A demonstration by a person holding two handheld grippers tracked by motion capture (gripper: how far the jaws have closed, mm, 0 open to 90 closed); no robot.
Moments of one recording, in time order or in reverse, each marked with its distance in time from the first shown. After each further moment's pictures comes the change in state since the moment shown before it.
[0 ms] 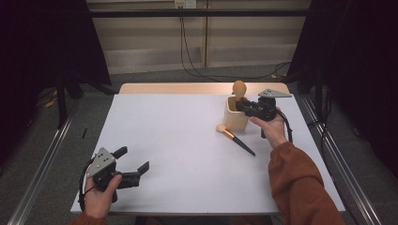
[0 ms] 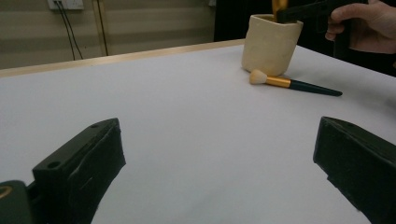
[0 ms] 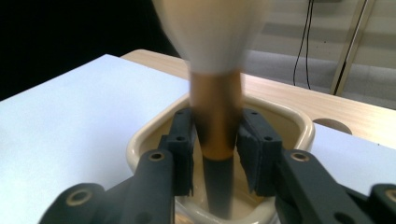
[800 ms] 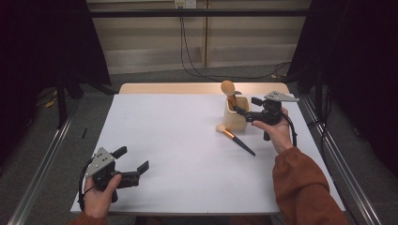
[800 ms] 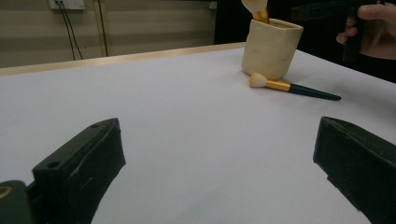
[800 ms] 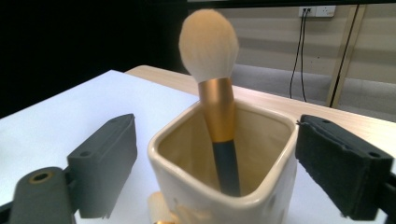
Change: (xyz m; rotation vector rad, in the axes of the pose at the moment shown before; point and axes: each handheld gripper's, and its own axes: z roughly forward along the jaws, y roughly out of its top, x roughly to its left) left arm 0.002 0.000 -0.001 -0.010 0.004 -0.015; right arm 0.008 -0.001 -0.021 -0.068 -0.010 0.003
